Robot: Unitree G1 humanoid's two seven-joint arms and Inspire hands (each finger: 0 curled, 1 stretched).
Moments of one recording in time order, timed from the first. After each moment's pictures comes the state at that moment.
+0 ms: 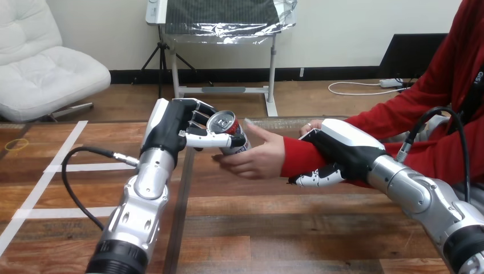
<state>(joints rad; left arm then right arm) -0.57 0.14 -0.07 0.62 0.21 0.09 0.04 -0.69 -0.46 0.35 1.02 -0.51 -0.54 0.14</state>
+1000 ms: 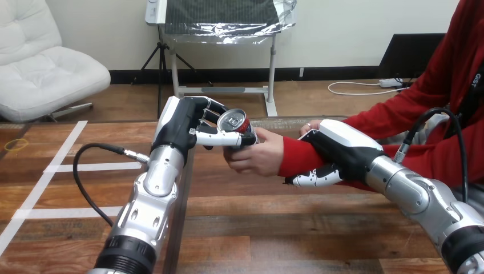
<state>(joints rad) -0.59 0.11 -0.08 0.65 0.21 0.06 0.03 -0.69 -0.46 0.35 1.02 -0.51 -0.54 0.14</state>
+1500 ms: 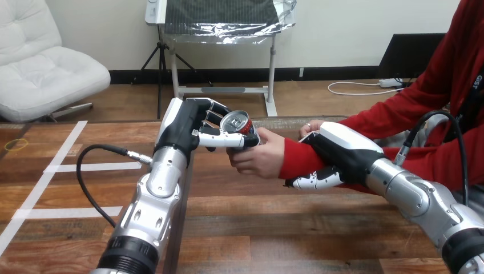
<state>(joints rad) -0.59 0.10 -0.09 0.66 0.21 0.06 0.04 -0.67 -0.45 0.35 1.02 -0.51 -0.54 0.14</state>
